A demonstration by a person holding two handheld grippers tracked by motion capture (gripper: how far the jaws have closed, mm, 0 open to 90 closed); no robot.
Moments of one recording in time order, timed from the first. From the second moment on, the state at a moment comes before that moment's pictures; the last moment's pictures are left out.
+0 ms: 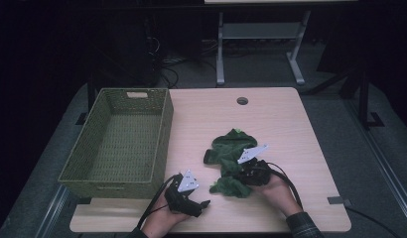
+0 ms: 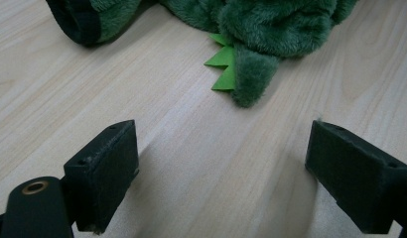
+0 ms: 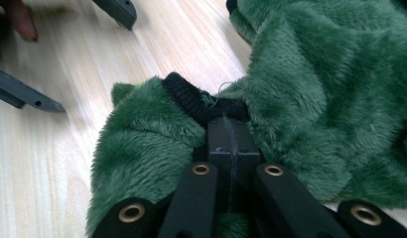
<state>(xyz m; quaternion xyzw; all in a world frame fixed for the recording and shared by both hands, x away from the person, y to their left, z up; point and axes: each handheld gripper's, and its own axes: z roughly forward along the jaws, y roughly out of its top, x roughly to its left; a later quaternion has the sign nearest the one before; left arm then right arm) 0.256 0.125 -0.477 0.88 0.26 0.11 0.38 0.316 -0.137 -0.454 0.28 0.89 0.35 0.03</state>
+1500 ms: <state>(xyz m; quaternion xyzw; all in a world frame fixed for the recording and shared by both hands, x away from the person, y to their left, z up) 0.323 0.090 -0.402 0.88 0.23 0.10 0.40 0.354 -0.192 -0.398 0.35 0.83 0.42 0.09</state>
